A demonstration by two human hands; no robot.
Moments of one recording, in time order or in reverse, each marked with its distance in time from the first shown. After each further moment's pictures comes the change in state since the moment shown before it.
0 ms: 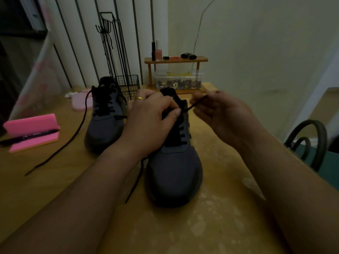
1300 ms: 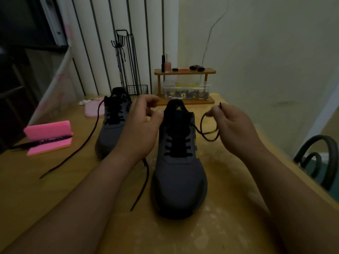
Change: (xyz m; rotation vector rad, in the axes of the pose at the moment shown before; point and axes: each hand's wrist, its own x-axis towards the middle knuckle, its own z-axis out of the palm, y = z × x) left_hand -0.001 -0.017 -0.013 -0.461 0.057 -0.300; right_hand 0.006 0.004 -0.012 -1.138 0.259 -0.303
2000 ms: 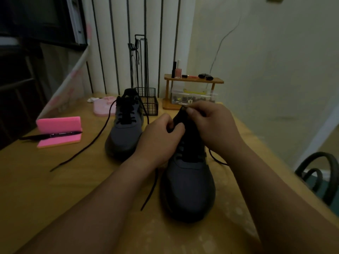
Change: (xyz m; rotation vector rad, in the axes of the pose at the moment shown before) left_hand -0.008 -0.002 0.008 0.129 -0.059 -0.106; right_hand 0.008 -0.068 0.036 -0.001 -0.043 -0.223
